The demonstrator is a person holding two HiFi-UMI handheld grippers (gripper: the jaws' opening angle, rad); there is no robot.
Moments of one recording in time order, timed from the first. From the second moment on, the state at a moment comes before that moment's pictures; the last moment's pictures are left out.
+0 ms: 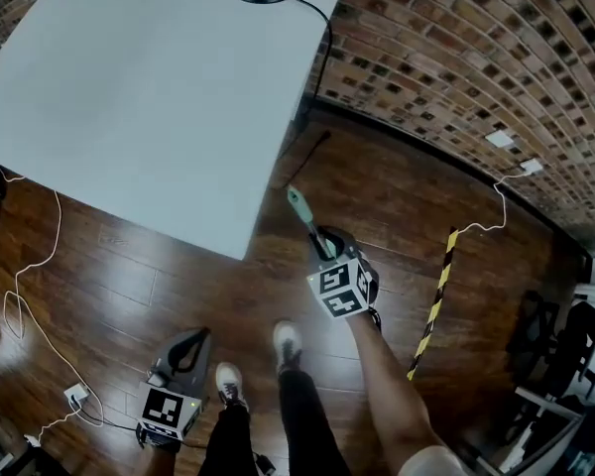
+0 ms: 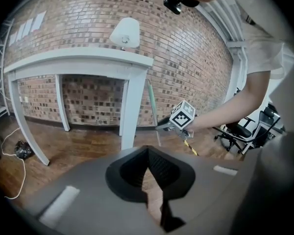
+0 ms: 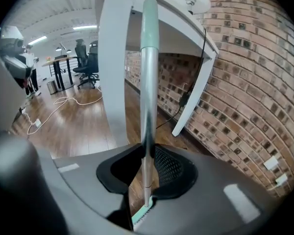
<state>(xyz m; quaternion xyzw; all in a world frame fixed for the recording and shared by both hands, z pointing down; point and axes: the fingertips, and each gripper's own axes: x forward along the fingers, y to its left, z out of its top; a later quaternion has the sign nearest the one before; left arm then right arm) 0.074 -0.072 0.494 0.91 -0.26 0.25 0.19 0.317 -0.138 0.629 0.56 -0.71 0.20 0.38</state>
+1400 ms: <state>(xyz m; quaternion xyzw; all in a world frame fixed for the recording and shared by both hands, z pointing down) 0.116 -0.041 0.538 0.91 -0.23 0.26 0.24 0.309 -0.227 0.611 0.56 -0.75 0.14 0.32</state>
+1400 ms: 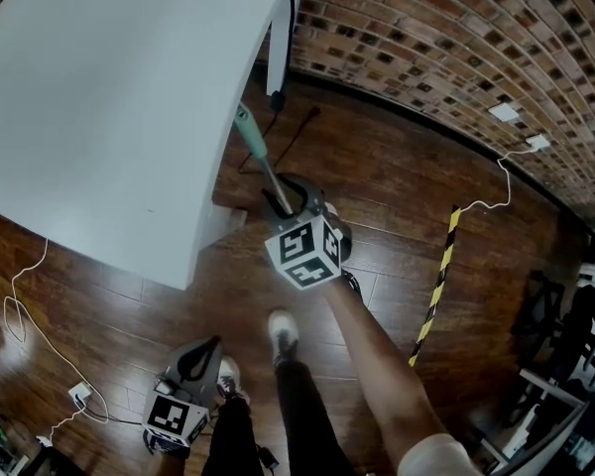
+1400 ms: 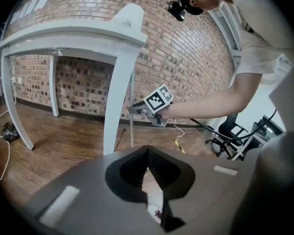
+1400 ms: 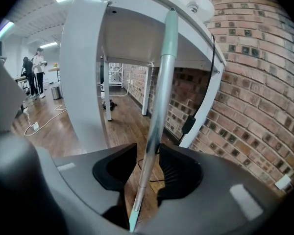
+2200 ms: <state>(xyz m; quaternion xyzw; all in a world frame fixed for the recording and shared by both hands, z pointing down) 0.129 -0.038 0.544 0.90 -0.23 0.26 0.25 0.333 -0.208 0.624 0.59 -0.73 0.19 0.30</state>
